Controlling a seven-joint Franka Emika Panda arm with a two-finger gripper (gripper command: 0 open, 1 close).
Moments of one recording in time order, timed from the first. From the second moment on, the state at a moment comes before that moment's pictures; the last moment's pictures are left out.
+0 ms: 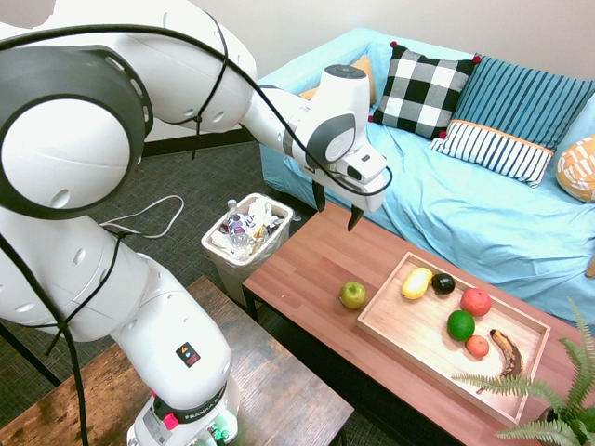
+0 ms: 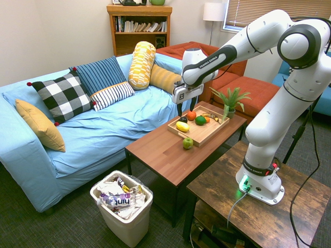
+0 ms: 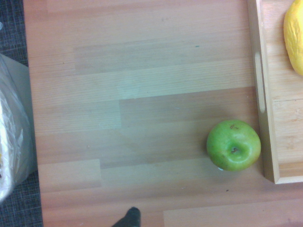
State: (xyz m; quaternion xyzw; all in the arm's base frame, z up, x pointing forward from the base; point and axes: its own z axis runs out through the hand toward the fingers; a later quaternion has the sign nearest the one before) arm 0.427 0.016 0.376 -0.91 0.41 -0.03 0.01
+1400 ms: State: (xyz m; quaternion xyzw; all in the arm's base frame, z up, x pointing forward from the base) arm 0.448 -0.035 0.175 -0.84 0.53 -0.01 -0.06
